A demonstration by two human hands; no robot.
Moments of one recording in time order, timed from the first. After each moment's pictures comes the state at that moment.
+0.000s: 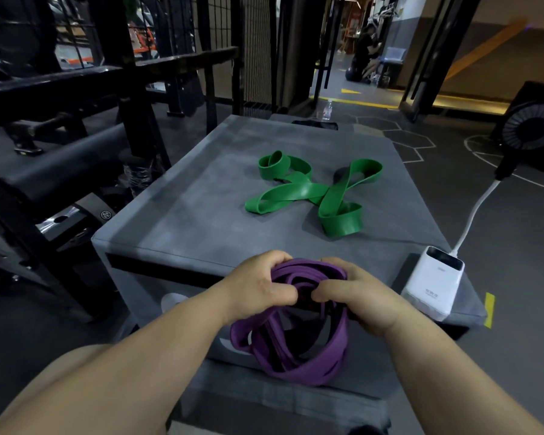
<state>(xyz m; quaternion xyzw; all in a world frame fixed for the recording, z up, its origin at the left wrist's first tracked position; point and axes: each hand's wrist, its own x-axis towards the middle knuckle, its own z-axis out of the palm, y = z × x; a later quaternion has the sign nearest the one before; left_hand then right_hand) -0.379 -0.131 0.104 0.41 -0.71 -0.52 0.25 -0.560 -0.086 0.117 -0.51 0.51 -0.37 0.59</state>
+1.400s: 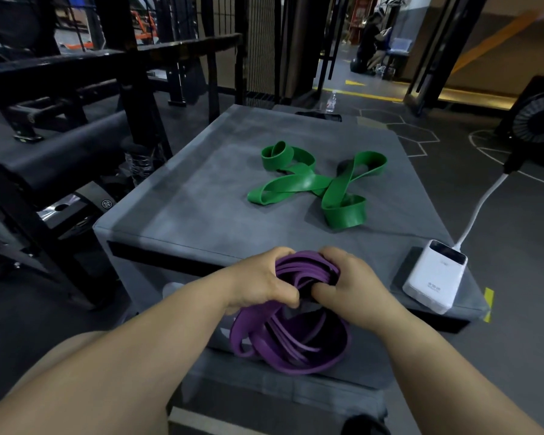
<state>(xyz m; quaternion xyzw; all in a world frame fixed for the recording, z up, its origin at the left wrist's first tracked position) -0.378 -0.132 0.101 0.39 -0.65 -0.63 0.19 -0.551 -0.085 0.110 -0.71 0.61 -0.28 0.23</state>
